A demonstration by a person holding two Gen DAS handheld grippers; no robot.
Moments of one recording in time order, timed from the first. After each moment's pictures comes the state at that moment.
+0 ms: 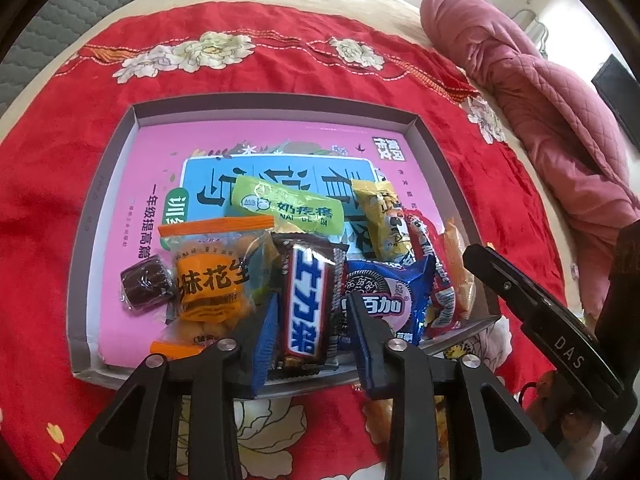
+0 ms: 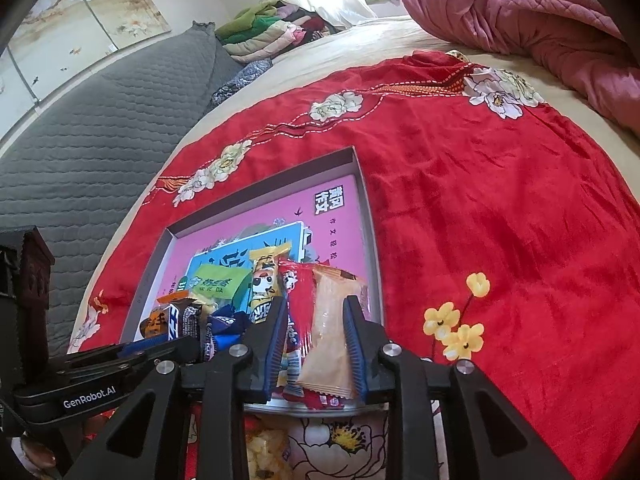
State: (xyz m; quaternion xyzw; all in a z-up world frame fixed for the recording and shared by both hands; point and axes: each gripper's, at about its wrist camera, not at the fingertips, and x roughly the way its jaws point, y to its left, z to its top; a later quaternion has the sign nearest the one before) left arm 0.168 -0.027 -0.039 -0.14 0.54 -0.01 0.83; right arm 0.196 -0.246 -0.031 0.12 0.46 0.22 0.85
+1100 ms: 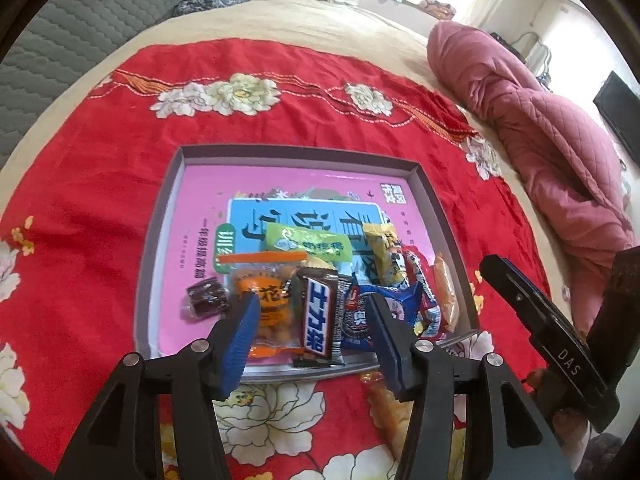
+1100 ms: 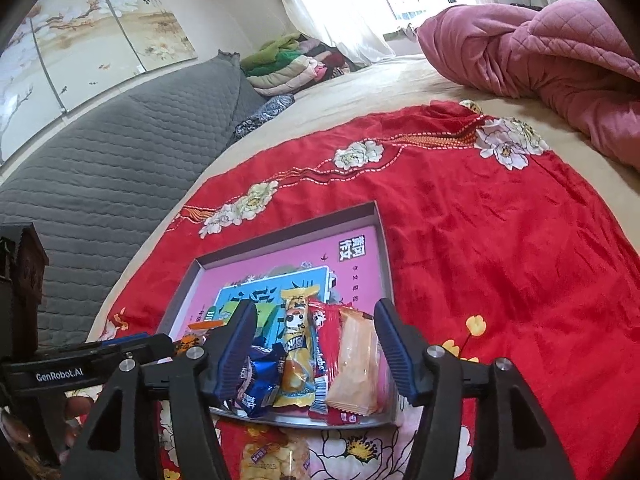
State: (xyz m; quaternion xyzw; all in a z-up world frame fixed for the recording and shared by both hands) left arm 0.145 -0.001 0.012 -0.15 0.50 0.02 0.86; right arm 0.185 -0.251 0.005 0.12 0.39 0.24 0.88
